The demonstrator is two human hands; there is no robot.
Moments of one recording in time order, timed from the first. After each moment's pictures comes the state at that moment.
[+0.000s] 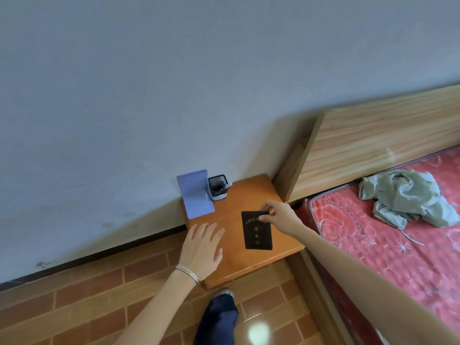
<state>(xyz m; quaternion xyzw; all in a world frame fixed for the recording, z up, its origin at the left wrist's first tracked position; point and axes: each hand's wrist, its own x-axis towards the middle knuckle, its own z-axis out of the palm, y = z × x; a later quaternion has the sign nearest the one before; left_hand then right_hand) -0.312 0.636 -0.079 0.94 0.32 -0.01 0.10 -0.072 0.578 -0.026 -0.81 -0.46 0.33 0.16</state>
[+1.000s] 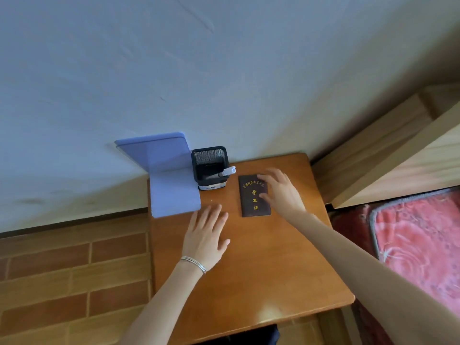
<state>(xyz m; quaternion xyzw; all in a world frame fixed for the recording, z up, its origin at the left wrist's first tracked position) -0.168 0.737 -0.397 0.91 0.40 -0.05 0.11 0.070 0.741 -0.366 -0.76 -0.59 0.23 0.11</state>
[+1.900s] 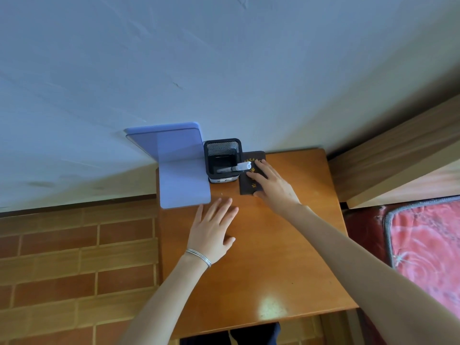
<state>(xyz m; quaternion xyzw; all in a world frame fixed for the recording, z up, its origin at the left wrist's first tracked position) -0.174 0.745 -0.399 0.91 0.40 -0.06 0.12 0.042 0.768 -0.380 -0.70 -0.66 0.25 0.04</state>
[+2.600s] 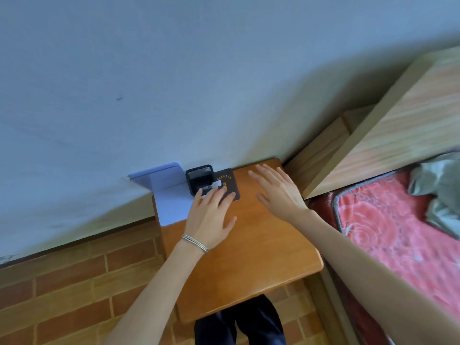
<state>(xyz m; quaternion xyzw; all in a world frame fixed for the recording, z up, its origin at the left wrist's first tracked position) -0.135 0.768 -0.227 0.93 0.33 -0.01 0.13 0.070 0.713 -0.221 -0.73 -0.67 0.12 0.03</state>
